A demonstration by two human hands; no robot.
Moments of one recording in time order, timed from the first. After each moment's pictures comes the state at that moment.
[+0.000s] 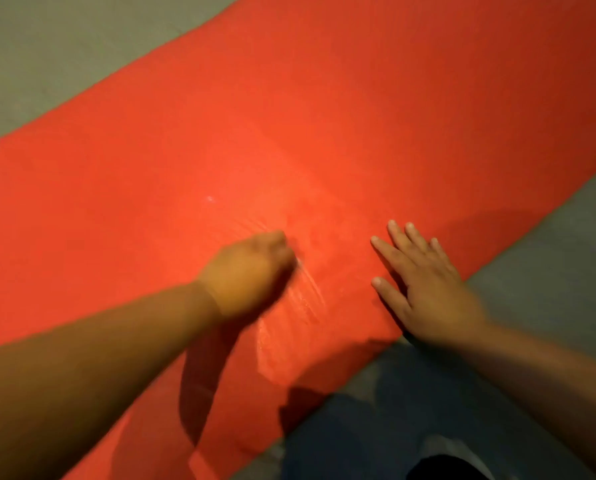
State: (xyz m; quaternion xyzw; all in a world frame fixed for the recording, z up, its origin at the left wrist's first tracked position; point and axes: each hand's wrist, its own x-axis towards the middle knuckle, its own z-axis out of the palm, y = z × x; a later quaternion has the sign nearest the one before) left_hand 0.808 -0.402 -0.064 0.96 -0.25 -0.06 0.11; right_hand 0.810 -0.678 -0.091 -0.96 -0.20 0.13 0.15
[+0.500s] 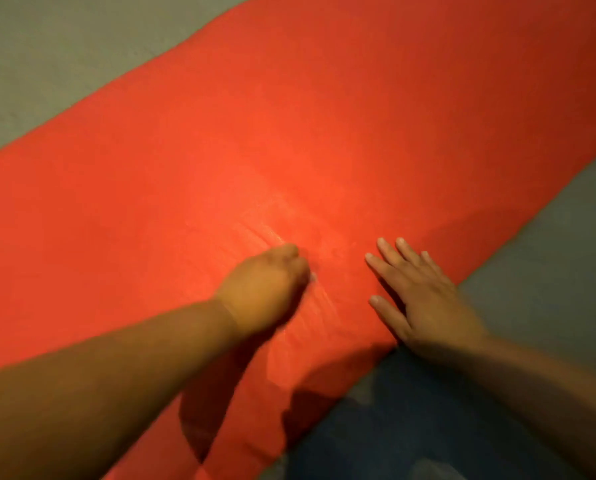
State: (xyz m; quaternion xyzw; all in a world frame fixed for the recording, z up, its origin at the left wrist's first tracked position) left_hand 0.826 -0.444 -0.067 0.95 -0.25 -0.06 0.15; right_hand 0.817 -0.698 -0.095 -0.96 -0.22 0.11 0.15
